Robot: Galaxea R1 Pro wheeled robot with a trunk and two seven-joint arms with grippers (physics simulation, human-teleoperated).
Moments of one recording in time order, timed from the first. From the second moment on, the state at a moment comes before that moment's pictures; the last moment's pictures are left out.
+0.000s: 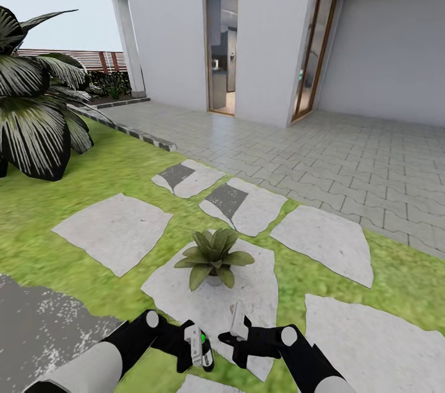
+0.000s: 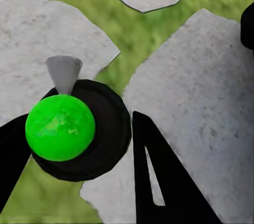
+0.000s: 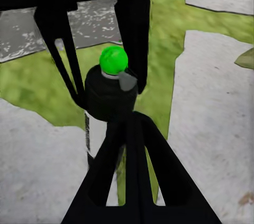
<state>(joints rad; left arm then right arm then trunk) -0.67 -0.03 -0.36 -0.30 -0.56 -0.22 -0.89 -0.51 0.15 -0.06 -0.53 0.77 -0.40 0.86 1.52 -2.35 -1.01</state>
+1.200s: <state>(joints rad) -0.68 0.06 -0.15 -0.34 -0.55 0.21 -0.66 -0.41 0.00 -0.26 -0.16 0.68 -0.50 -0.16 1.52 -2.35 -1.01</state>
